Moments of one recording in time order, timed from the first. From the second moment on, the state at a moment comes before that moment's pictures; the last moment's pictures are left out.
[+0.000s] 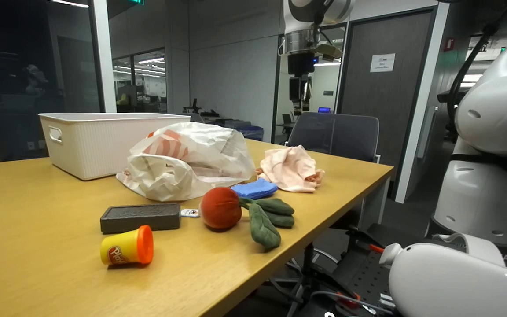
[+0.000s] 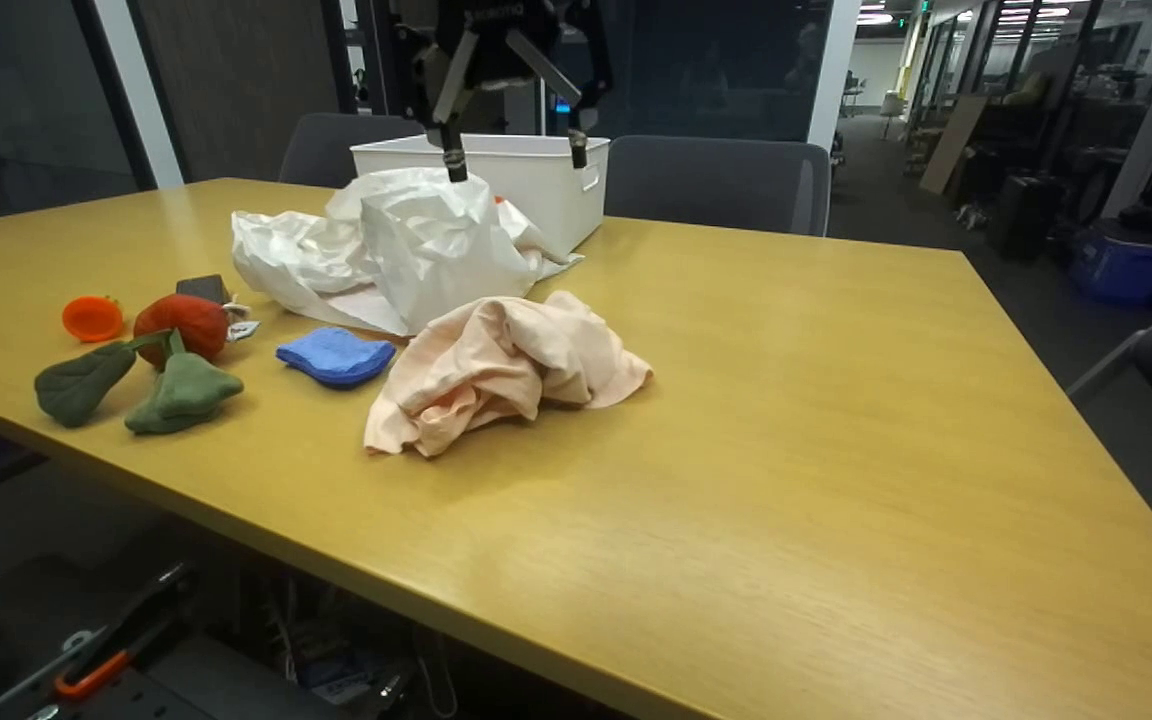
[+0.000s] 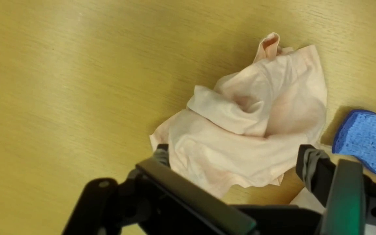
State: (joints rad) arm -0.06 -0.38 -0.05 -2.35 -0.21 1.96 -0.33
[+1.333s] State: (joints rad) arm -0.01 0.00 -0.10 -2.42 -0.12 2.18 -0.61
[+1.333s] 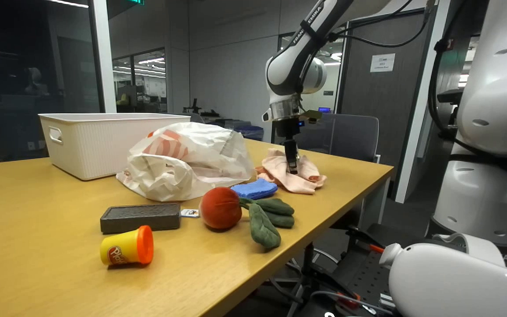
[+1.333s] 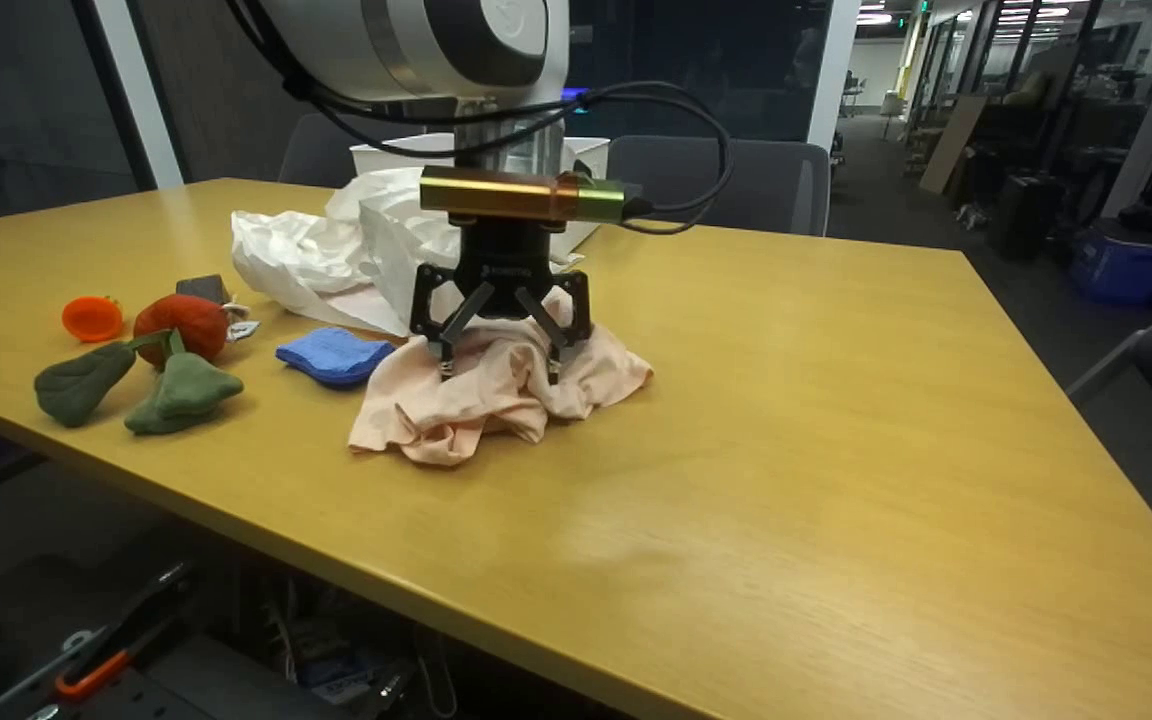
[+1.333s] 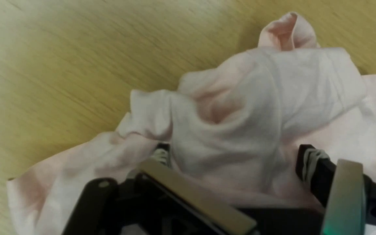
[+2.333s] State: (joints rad) arm -0.03 0.04 -0.08 -2.41 -0.07 2.12 -0.58
